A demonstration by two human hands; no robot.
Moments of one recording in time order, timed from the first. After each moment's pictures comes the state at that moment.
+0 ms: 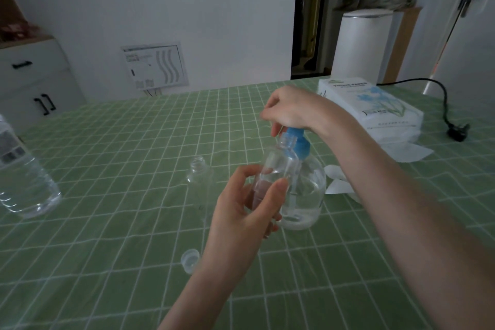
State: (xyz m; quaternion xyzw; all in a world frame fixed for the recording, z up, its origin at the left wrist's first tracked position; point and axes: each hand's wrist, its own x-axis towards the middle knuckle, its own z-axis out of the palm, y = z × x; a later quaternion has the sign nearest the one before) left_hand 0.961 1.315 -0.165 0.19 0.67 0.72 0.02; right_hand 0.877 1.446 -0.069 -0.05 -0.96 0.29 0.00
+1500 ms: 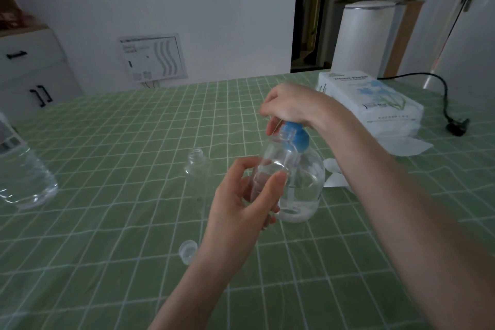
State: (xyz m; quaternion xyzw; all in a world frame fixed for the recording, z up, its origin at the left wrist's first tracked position) left_hand 0.960 1.314 -0.167 0.21 0.67 0.71 0.02; right_hand 0.875 1.444 -0.074 -0.05 -0.95 0.31 -0.02
